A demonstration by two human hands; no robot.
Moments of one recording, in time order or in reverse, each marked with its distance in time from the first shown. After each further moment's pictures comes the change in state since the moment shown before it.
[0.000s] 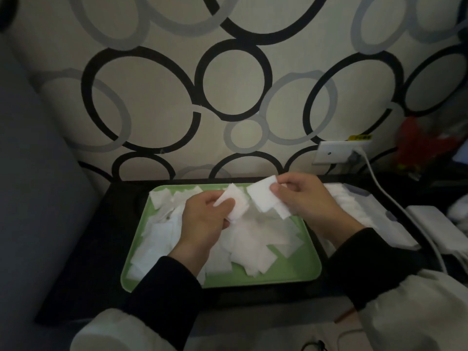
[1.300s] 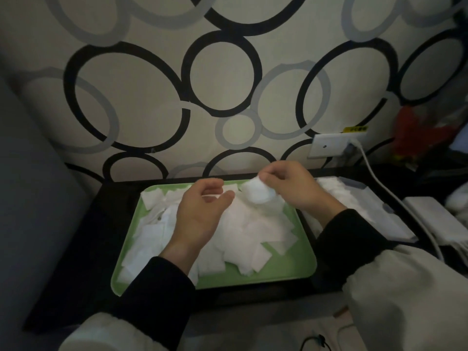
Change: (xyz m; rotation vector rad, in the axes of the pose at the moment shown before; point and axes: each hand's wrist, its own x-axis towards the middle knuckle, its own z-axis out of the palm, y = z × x) left_hand 0.003 0.007 0.006 0.162 -0.017 0.105; right_hand 0.034 0.007 -0.007 -0.364 -0.022 -0.111
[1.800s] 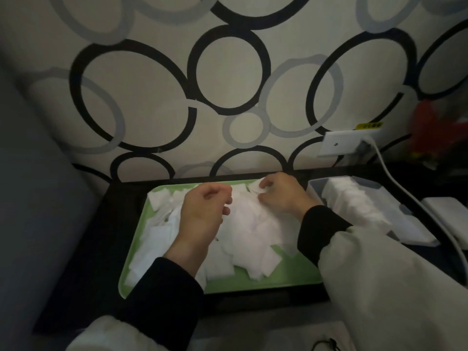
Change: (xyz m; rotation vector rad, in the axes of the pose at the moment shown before) left_hand 0.004 0.004 -0.002 -0.097 0.044 -0.096; right_hand 0.045 0.041 0.042 -0.462 -0.082 0.191
